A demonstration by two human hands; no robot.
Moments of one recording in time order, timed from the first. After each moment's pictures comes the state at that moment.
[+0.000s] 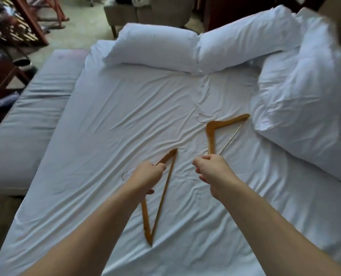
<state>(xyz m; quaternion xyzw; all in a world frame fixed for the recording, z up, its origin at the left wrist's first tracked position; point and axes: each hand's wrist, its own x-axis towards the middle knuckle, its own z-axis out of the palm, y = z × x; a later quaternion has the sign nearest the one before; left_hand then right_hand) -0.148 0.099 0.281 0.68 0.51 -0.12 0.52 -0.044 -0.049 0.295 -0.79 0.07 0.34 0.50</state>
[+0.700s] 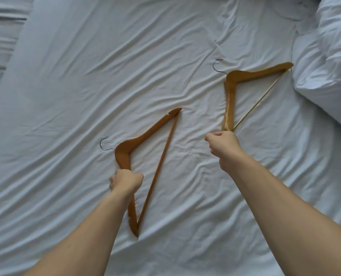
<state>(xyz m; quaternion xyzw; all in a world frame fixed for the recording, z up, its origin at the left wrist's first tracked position) -0.172 0.128 -0.002 0.57 0.69 -0.23 0.37 0.040 -0.028 0.065 -0.84 0.10 0.35 0.40</state>
